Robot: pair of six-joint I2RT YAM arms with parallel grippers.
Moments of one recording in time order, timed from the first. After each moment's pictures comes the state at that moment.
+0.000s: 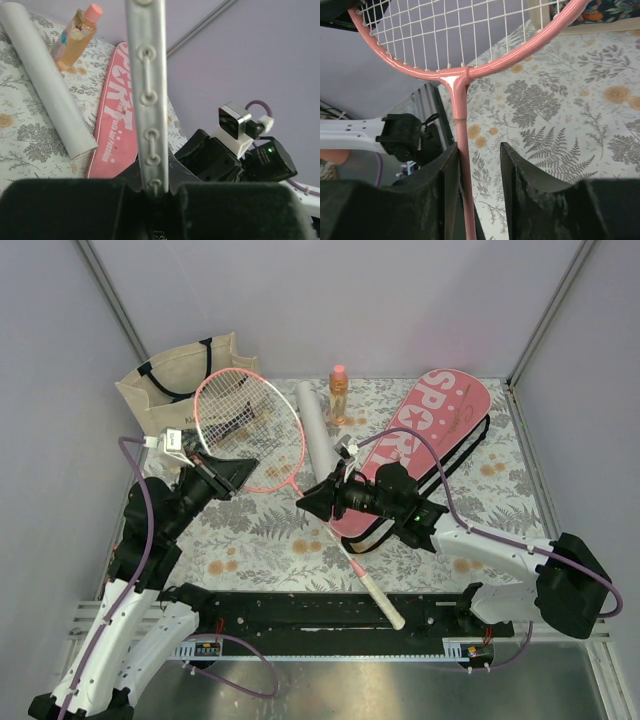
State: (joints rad) left arm -0.35 0.57 0.80 -0.23 0.22 -0.82; right arm 0.92 1.27 0.78 0.42 -0.27 0.44
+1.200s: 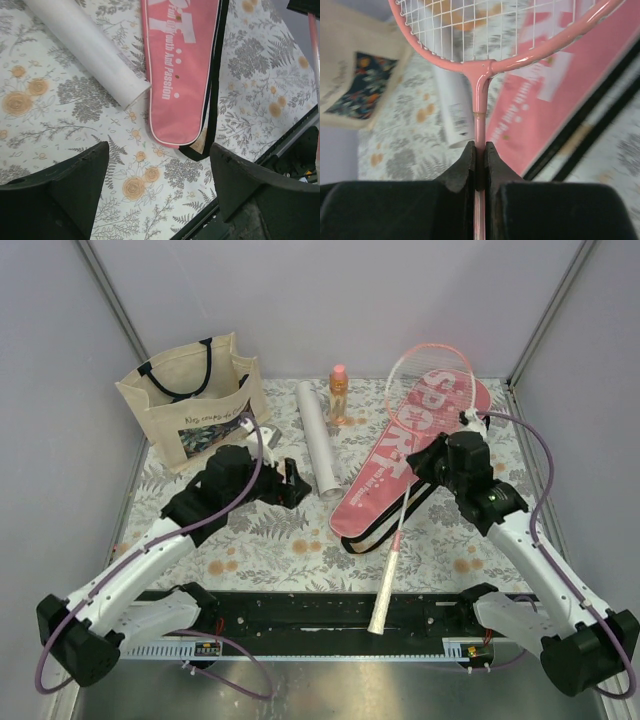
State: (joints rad) left arm -0.59 0.93 0.88 -0.36 0.14 -0.34; right arm 0.40 1.01 0.93 -0.31 0.05 0.75
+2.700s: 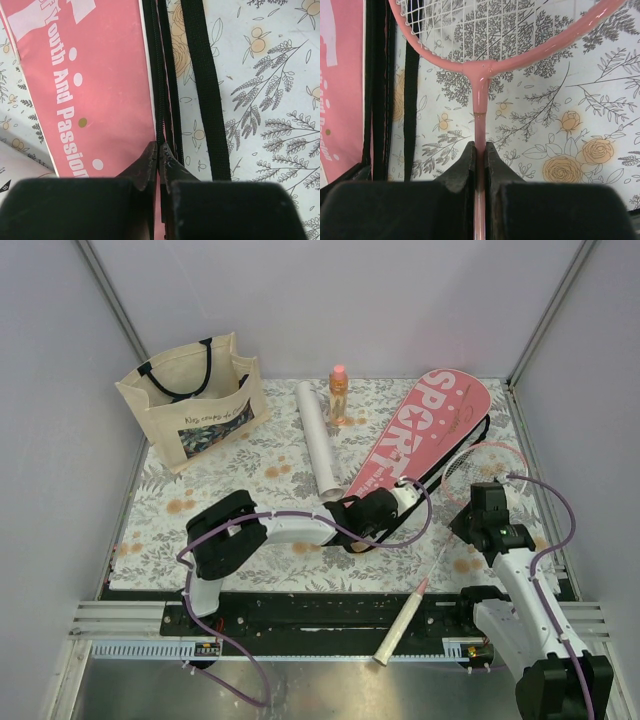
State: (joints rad) left arm -1.13 1.93 1.20 0.01 -0.29 0.03; right arm 0.07 0.77 0.54 -0.65 0.17 0.74
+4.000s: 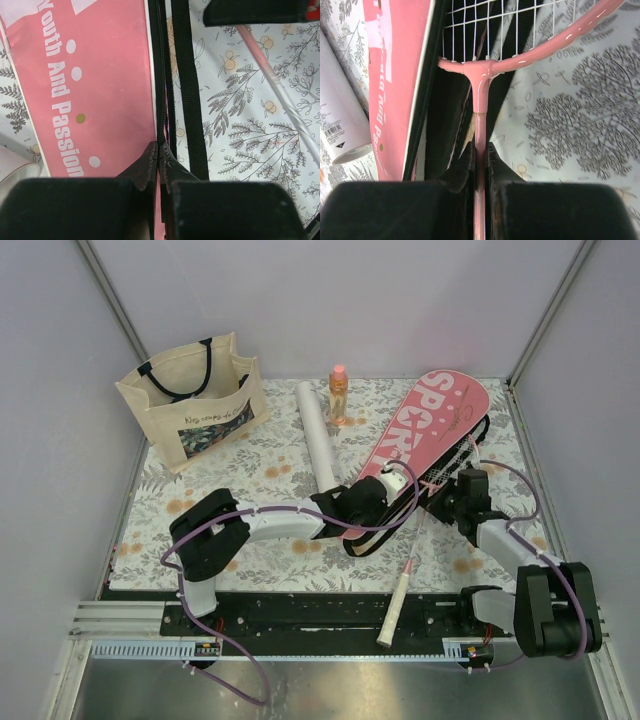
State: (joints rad) left arm -1.08 1.85 1.17 0.01 -0.14 -0.16; right arm 0.07 1.15 0.44 -0.04 -0.15 0.74
